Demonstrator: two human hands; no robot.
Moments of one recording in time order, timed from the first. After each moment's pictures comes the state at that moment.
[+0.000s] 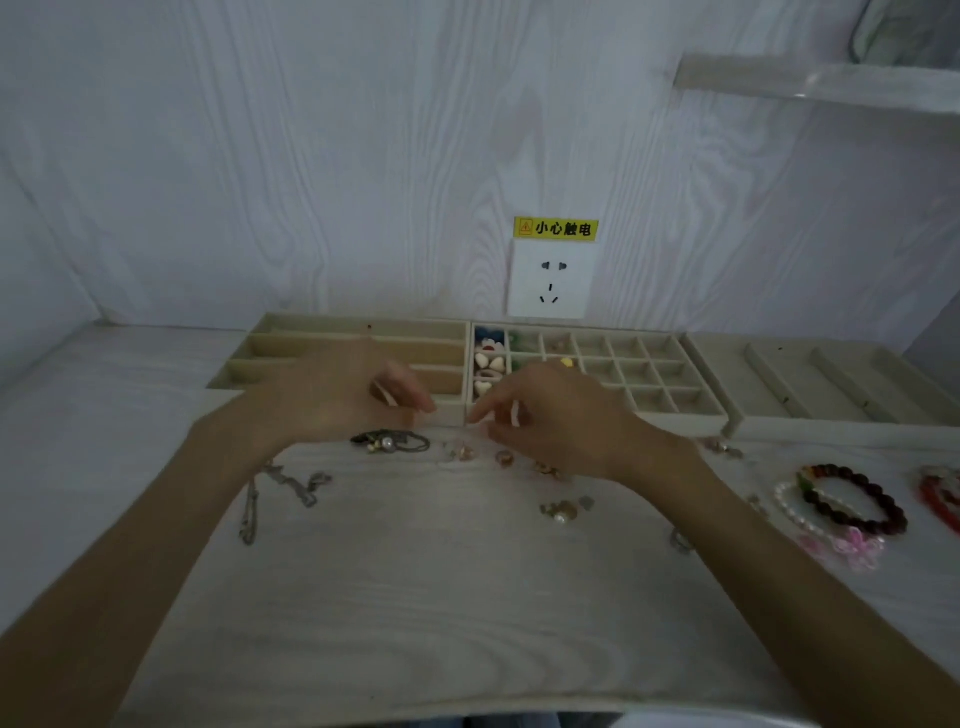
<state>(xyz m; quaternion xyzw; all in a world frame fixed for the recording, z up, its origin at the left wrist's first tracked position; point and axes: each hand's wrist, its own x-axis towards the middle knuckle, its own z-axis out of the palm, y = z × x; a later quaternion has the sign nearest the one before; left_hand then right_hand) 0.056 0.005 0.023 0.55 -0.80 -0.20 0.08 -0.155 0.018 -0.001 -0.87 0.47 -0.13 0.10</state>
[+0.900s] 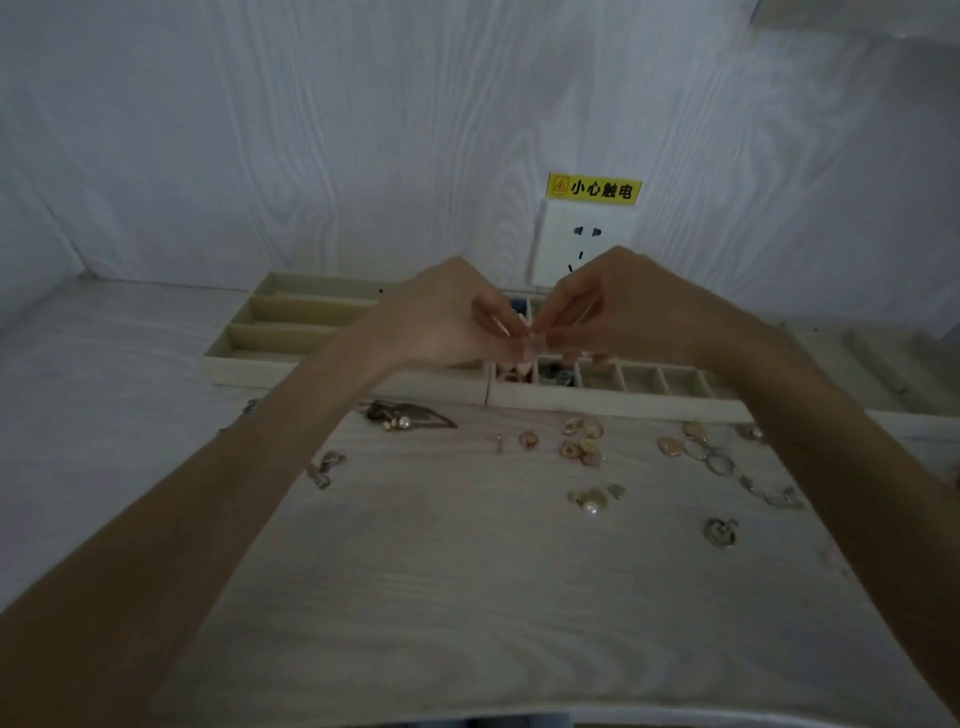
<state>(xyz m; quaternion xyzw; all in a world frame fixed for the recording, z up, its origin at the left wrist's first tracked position) 0.011 -0.024 0.032 0.49 -0.78 -0.33 0.20 -0.164 -0.010 0.052 -0.77 0.55 -0.17 0.27</state>
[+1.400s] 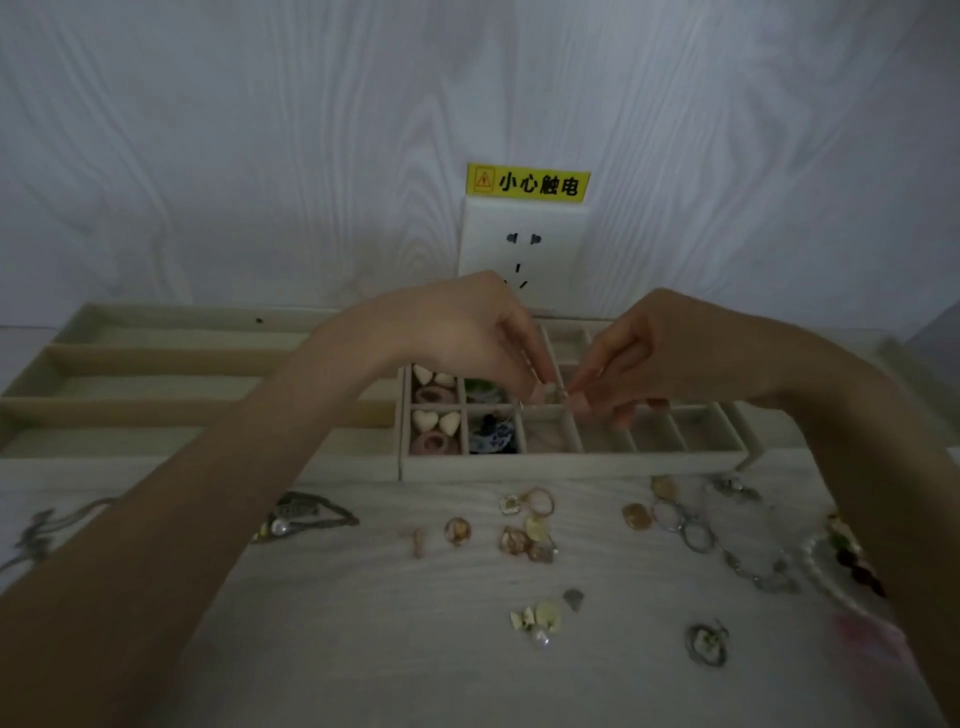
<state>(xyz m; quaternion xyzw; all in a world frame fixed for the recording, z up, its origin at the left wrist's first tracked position) -0.060 -0.095 0.026 0.39 -0.84 -0.39 0.06 -0.234 -0.041 0.045 -0.69 0.61 -0.09 0.38</state>
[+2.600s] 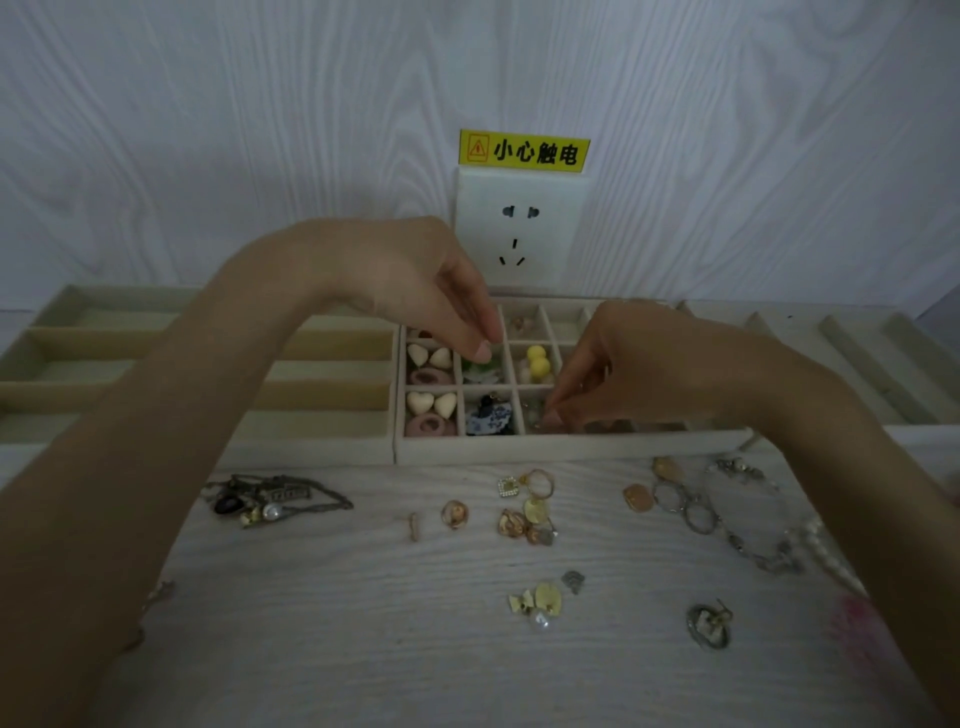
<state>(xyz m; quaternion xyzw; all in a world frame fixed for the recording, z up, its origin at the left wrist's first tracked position) -0.033 -0.110 0.036 0.42 -0.83 -0.36 0.03 -0.218 -0.038 0.026 -0.77 0.59 -0.01 0.25</state>
